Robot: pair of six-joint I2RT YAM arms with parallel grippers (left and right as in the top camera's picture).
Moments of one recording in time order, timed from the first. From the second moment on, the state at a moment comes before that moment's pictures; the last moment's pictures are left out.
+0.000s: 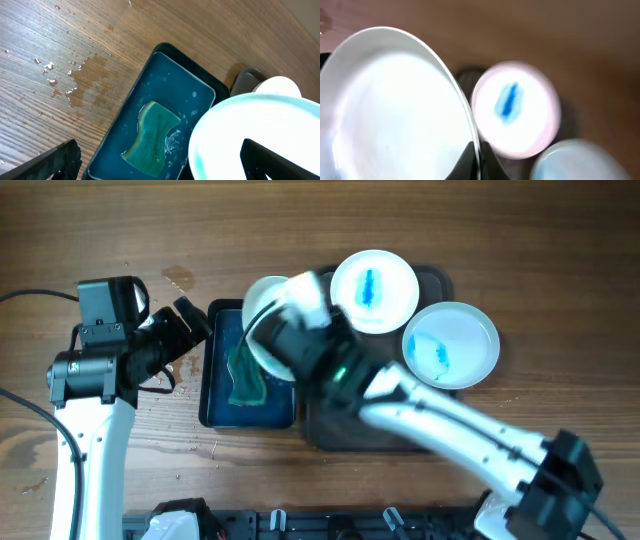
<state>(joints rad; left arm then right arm) 0.09 1.20 1.15 -0.95 0.12 -0.53 0.92 1.68 1.41 -0.67 0.65 0.35</state>
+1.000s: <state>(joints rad) 0.09 1.20 1.15 -0.95 0.13 -0.53 -0.48 1.78 1.10 -0.88 0.10 0.49</state>
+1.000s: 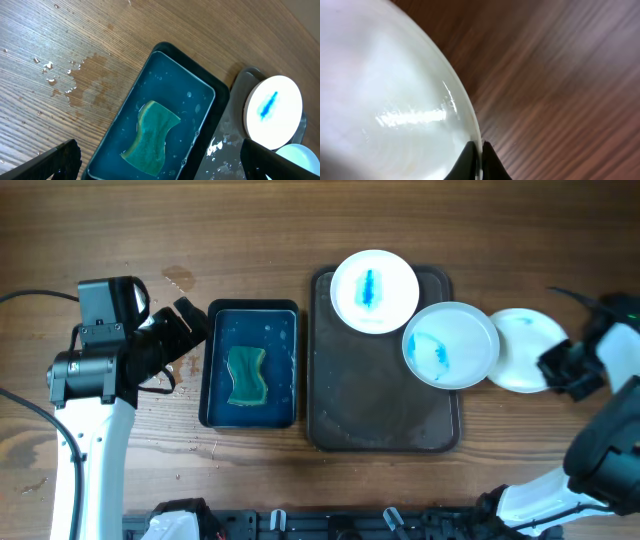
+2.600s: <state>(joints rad) 0.02 1.23 1.15 -1.00 0.26 -0.52 0.19 1.33 0.85 -0.82 -0.16 0.41</state>
